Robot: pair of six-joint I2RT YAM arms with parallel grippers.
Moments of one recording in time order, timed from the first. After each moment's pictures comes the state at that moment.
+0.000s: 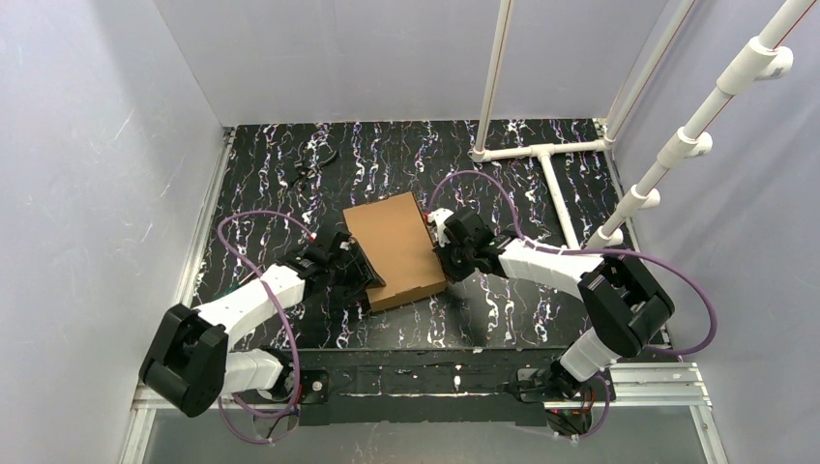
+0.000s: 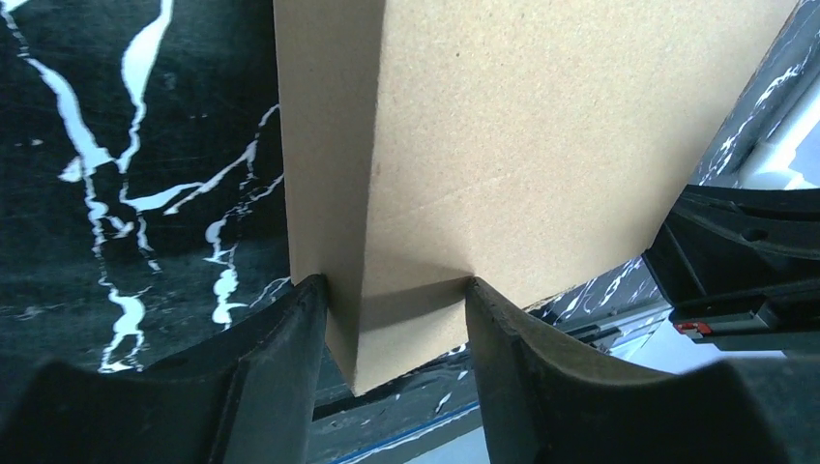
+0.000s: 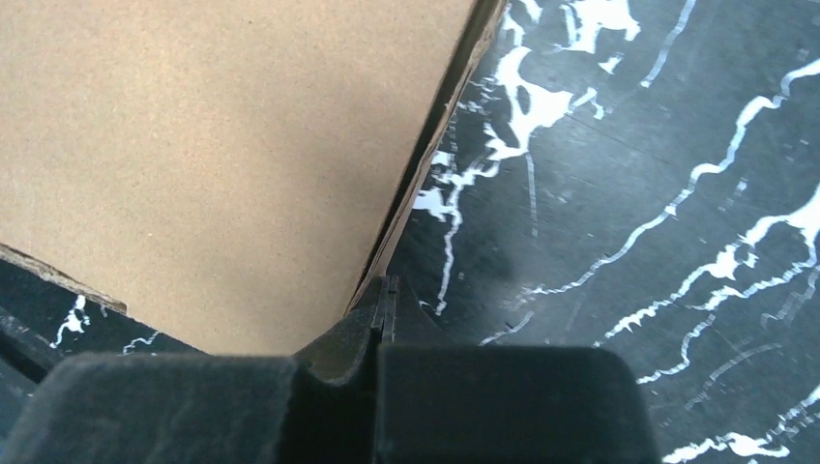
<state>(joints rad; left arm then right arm) -0.53 1.21 0.61 -0.39 0.20 -1.04 0.78 1.56 0.87 -0.25 -0.15 0.13</state>
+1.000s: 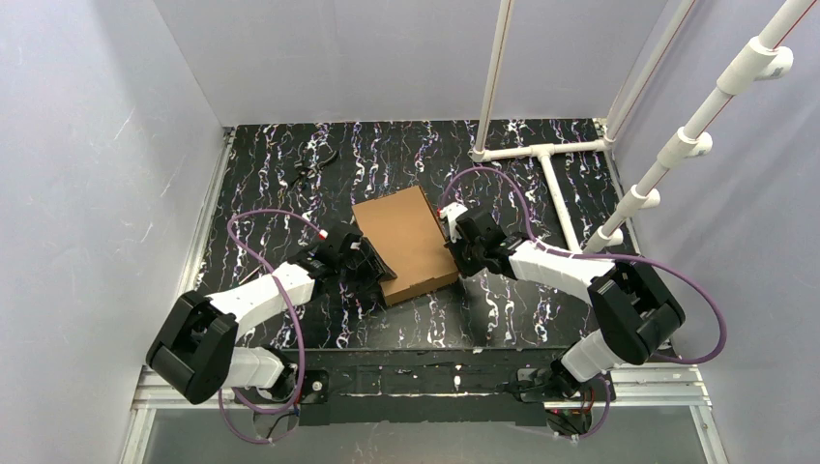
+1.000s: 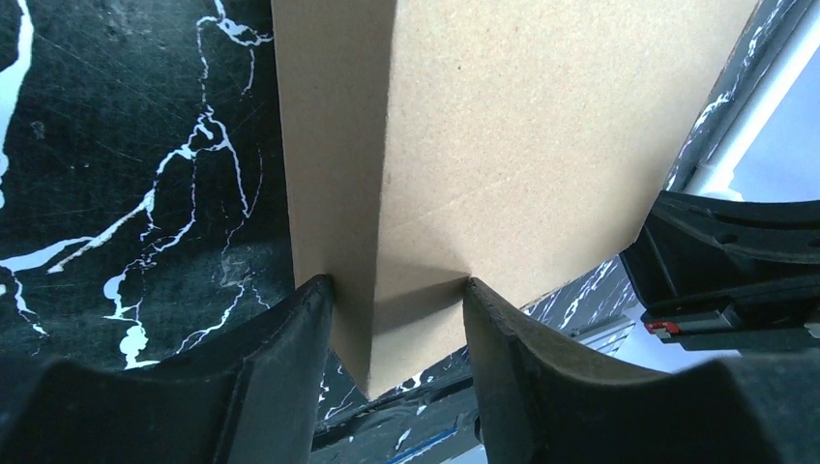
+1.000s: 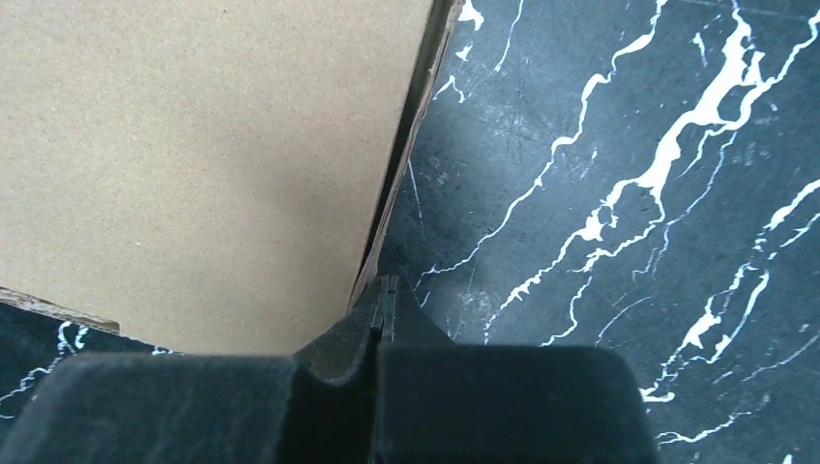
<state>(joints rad) -0.61 1.30 0.63 -0.24 0.13 -1.15 0.71 1.51 0.82 -0.22 -0.04 0.07</state>
